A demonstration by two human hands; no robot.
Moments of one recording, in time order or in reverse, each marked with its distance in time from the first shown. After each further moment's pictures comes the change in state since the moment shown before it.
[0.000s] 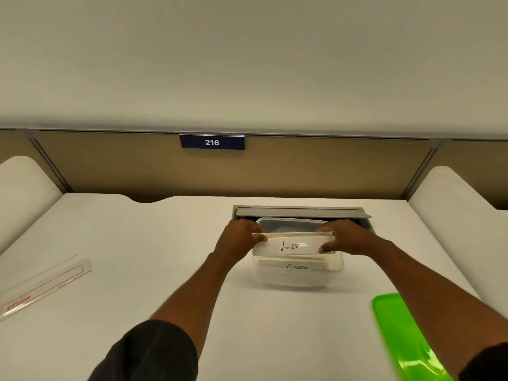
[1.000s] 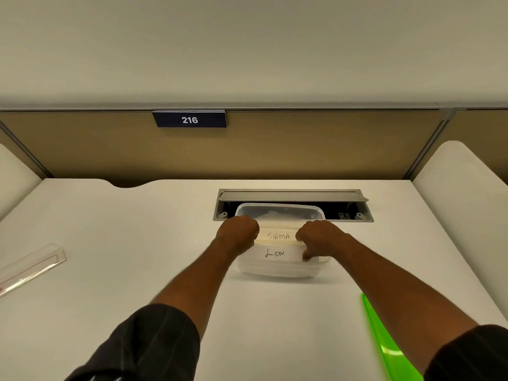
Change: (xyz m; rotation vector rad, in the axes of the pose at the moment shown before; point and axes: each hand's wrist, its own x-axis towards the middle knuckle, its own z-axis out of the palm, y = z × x) left_hand 0.035 0.004 0.069 0.780 -0.216 0.185; right_hand 0.040 0.018 0.049 -0.693 -0.169 -0.154
